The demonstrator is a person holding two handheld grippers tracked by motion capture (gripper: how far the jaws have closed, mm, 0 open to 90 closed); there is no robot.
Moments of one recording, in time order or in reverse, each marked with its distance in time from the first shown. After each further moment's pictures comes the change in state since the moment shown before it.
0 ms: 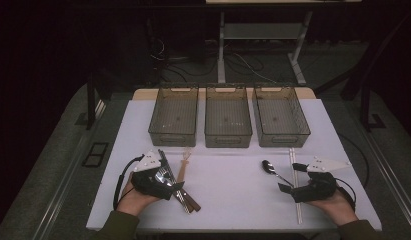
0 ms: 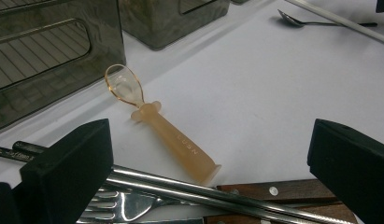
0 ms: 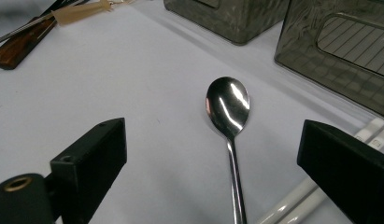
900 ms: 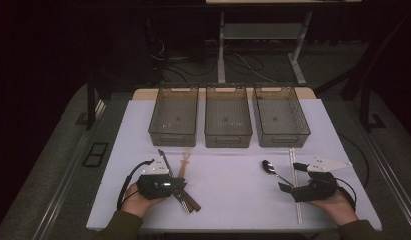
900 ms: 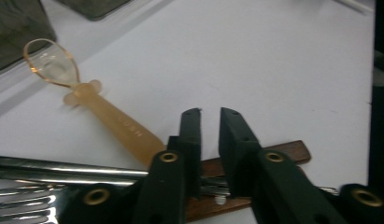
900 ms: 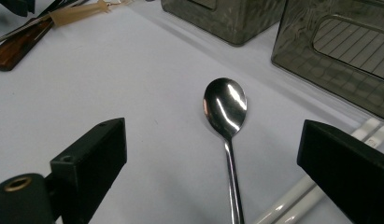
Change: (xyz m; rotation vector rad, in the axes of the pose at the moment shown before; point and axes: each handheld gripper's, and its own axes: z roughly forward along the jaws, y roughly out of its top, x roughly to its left) left arm -0.012 -0.002 0.009 0.119 -0.158 0.057; right arm 0.000 0.000 -0.001 -0.004 -0.009 -0.001
